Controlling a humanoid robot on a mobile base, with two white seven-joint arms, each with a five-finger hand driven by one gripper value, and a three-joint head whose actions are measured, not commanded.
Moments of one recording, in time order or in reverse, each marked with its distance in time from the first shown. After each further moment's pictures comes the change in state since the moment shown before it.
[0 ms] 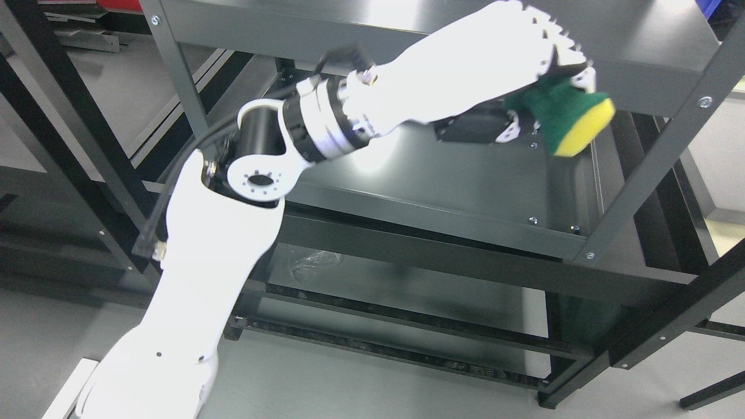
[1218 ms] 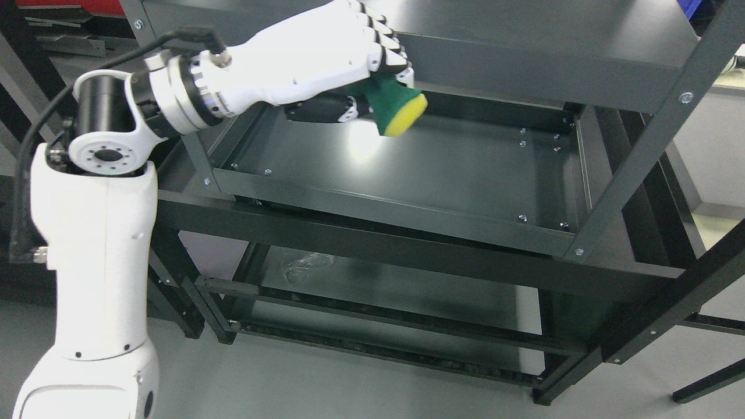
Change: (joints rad) left arm 0.094 0.190 0.373 -0.004 0.130 -0.178 -0.386; right arm 0.000 0.000 0.000 0.000 0.000 0.000 -0.001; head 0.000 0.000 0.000
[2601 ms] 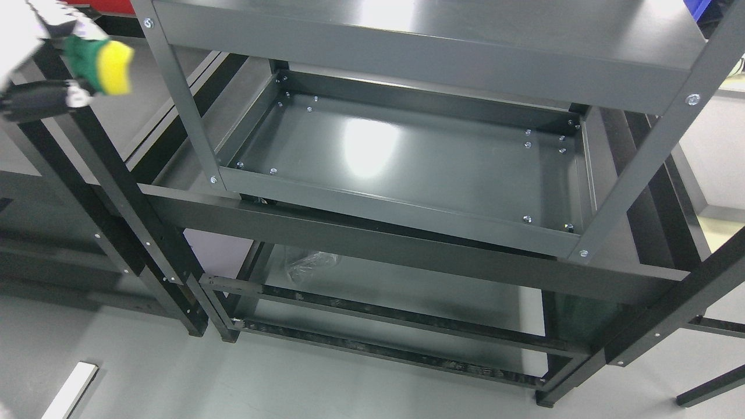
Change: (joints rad) left arm 0.173 0.245 0.372 0.133 0.148 0.000 0.048; right arm 0.000 0.000 0.000 0.000 0.000 0.000 0.000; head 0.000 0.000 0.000
